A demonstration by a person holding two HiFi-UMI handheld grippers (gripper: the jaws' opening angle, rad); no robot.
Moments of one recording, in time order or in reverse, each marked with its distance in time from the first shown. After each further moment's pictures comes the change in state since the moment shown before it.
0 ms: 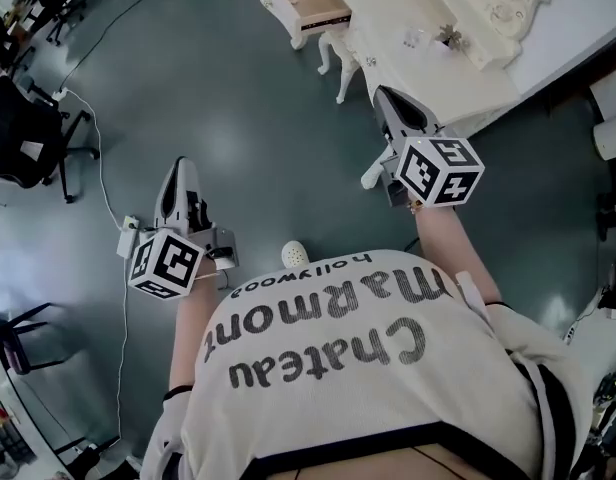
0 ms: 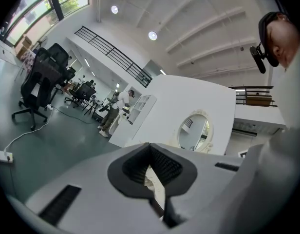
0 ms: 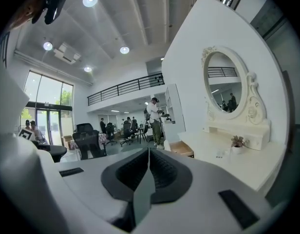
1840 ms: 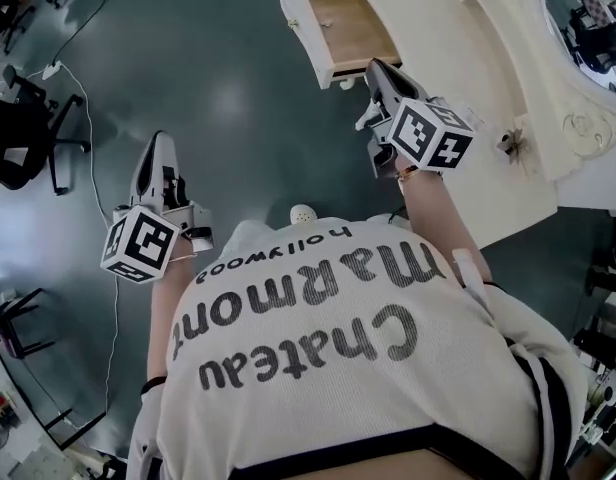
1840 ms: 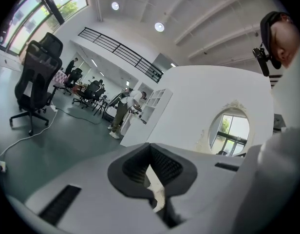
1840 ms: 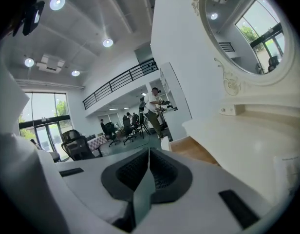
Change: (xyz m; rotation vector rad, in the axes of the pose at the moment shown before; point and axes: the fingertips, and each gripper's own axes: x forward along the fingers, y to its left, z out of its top) left arm 0.302 0.122 0.038 0.000 0.029 0.152; right arm 0.363 -0.139 0.006 0.175 0.116 0.062
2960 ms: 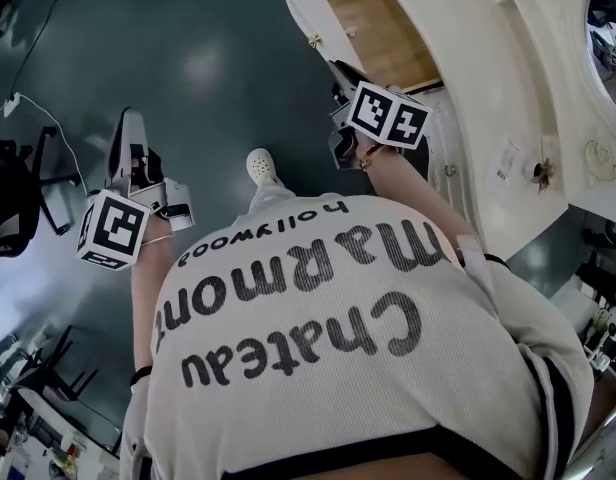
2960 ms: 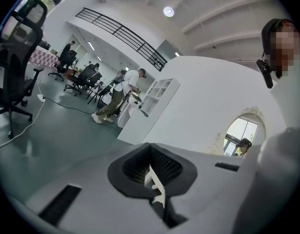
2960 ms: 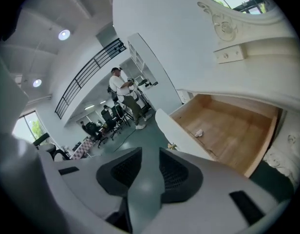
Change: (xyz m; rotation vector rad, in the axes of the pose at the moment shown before) left arm 0.246 0.140 0.098 -0.036 0.140 -0.071; right arm 0.253 -0.002 -0.074 0.331 0.213 -0.174
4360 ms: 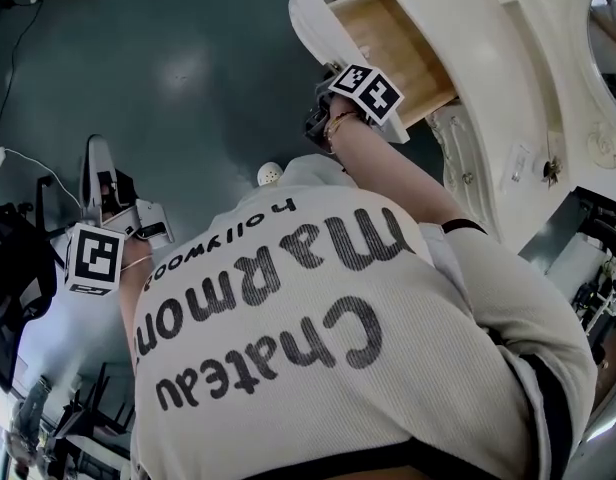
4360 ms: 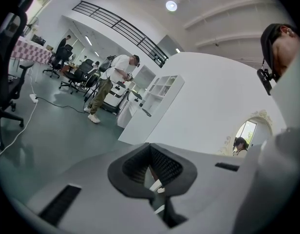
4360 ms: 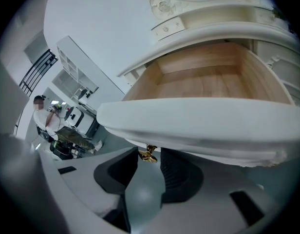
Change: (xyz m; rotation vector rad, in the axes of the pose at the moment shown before) left arm 0.105 0.100 0.067 -0.041 0.055 -0.001; right arm 0.119 -0.087 -0.024 0.547 -0.031 -0.521
